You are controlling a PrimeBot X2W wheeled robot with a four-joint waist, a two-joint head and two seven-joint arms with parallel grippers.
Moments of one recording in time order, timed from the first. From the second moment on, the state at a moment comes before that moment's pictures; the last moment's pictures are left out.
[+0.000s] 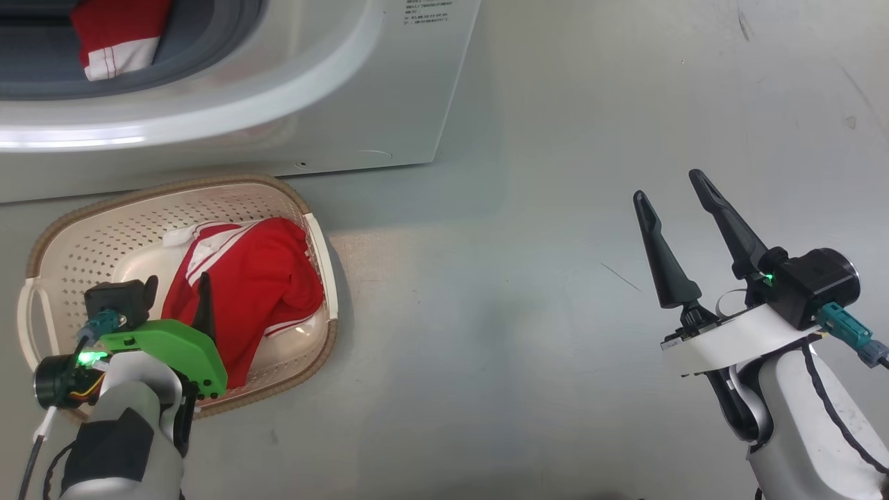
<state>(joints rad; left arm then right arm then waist) -0.56 0.08 -0.02 0.96 -0.23 -0.09 -0.21 -0.24 -0.19 0.26 0.09 0.32 0.12 -0.25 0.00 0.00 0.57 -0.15</state>
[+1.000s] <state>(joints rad) -0.55 0.05 -0.12 0.75 -0.17 -0.12 -0.25 -0.21 -0.16 0.17 0.15 0.33 0.12 -0.25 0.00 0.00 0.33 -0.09</state>
